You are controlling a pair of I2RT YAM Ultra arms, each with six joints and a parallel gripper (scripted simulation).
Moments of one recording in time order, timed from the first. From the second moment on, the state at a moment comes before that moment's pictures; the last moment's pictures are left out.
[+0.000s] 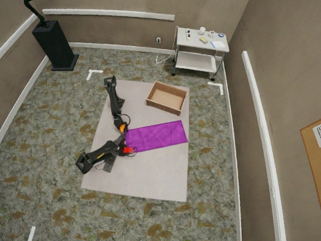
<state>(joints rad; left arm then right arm) -1.09 1.45 0.50 -0.05 -0.25 -0.27 1.11 0.86 0.29 -0.70 0.40 0.99</state>
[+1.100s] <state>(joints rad) -1.08 1.46 0.49 0.00 -0.25 -0.26 1.11 0.87 0.28 -0.63 0.41 0.97</state>
